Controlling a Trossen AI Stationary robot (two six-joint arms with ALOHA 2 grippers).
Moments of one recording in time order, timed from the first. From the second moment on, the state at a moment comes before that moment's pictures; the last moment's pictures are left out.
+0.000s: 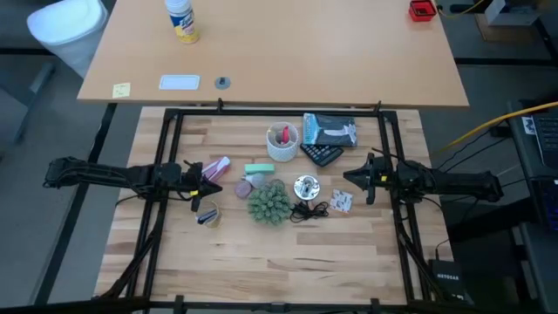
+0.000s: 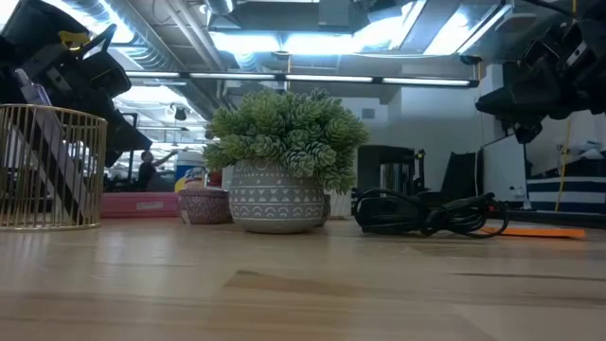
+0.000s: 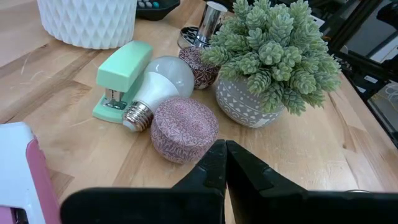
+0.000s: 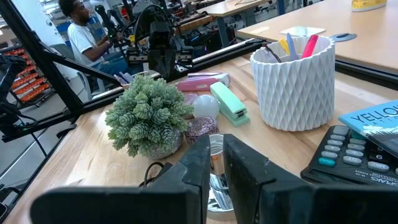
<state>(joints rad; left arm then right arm) 0.00 0.40 0.01 0.01 -0.04 -0.36 0.00 0.08 0.07 -0.13 0.12 0.32</state>
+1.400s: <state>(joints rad) 0.00 0.40 0.01 0.32 -0.12 -0.31 0.00 0.08 0.07 -0.07 0.12 0.26</state>
